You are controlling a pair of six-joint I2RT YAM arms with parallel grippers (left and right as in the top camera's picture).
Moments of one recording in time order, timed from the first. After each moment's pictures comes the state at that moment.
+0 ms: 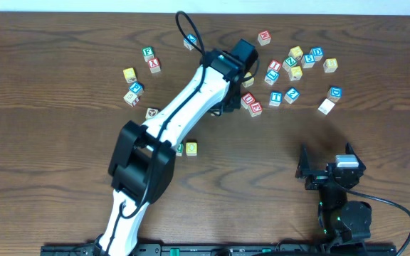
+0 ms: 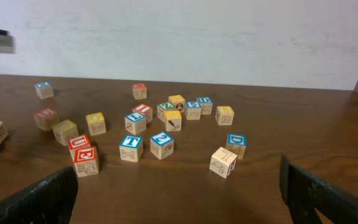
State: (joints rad) left arm -0.63 2.18 1.96 -1.24 -0.11 -0.62; right arm 0.13 0.02 0.01 -0.06 0.12 -0.01
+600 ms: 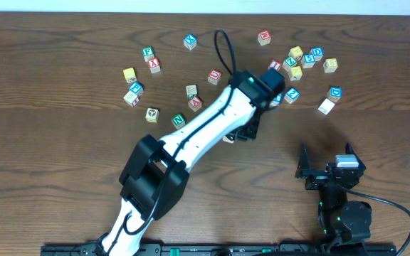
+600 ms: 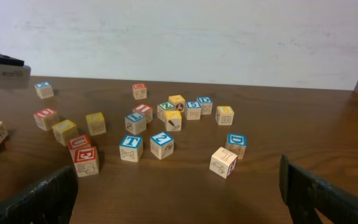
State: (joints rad) left arm -0.81 2.16 1.93 -1.35 -0.11 -0.53; right arm 0.13 0.02 0.01 -0.06 0.12 -0.01
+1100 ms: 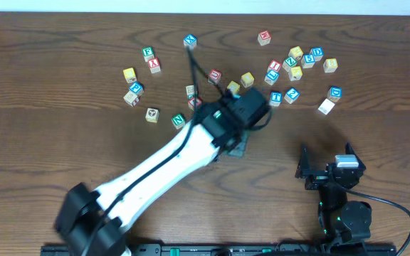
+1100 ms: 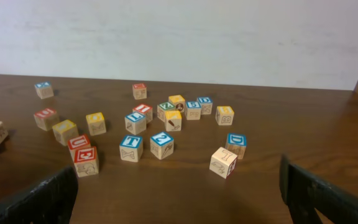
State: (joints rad) left arm -0.85 1.69 1.45 -1.04 -0.15 -0.55; right arm 0.13 0.02 0.01 -0.06 0.12 -0.01
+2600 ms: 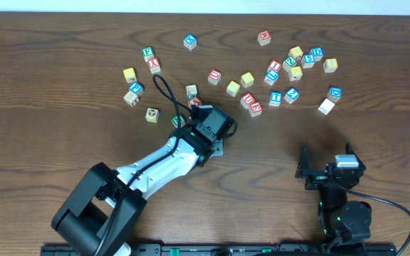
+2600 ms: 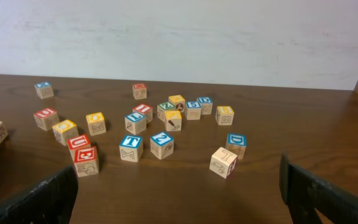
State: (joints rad) left arm -0.71 1.73 0.97 -0.42 -0.17 -0.73; right arm 0.13 0.02 0.01 -0.06 0.12 -0.01
